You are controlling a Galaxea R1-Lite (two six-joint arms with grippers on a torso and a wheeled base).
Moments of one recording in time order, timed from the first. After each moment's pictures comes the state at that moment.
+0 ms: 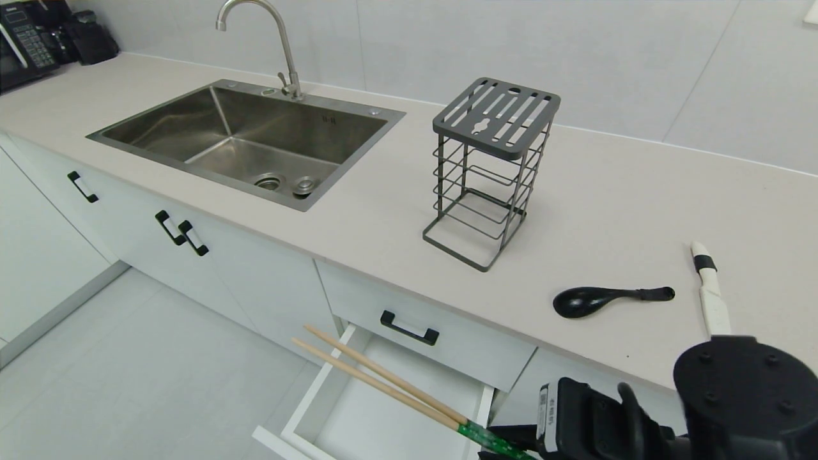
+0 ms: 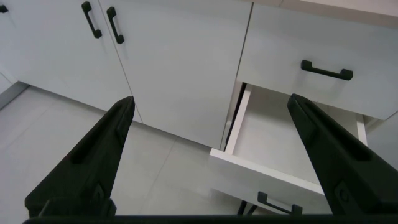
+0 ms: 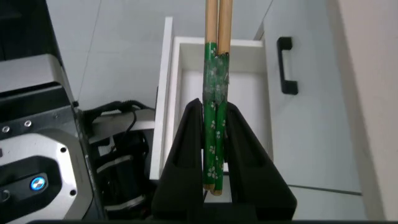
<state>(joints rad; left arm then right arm) 0.00 0.00 0.00 0.00 -0.08 0.01 1.02 1.53 -0.43 -0.55 0.07 -0.27</state>
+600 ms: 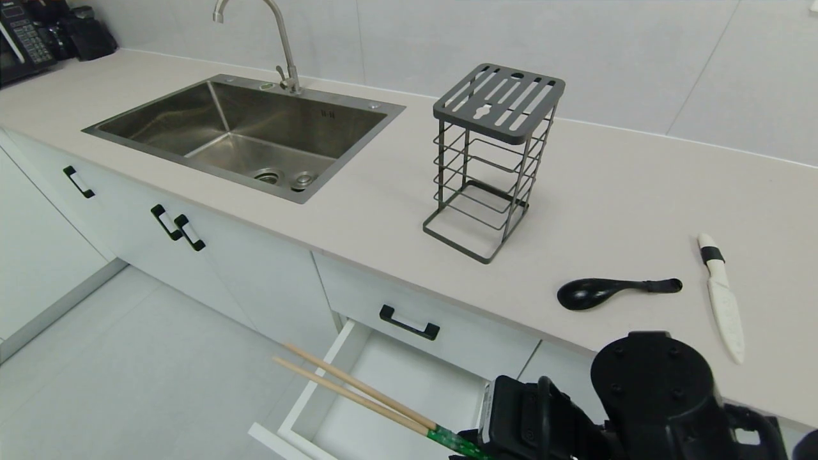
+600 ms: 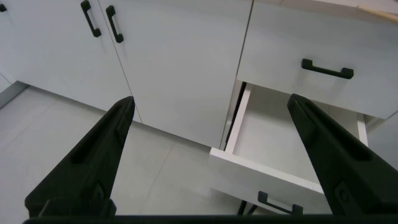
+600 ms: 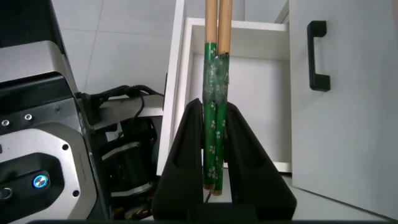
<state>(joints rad) 0.00 0.00 0.00 0.00 -0.08 0.01 1.04 1.65 -0.52 -0.52 0.08 -0.26</state>
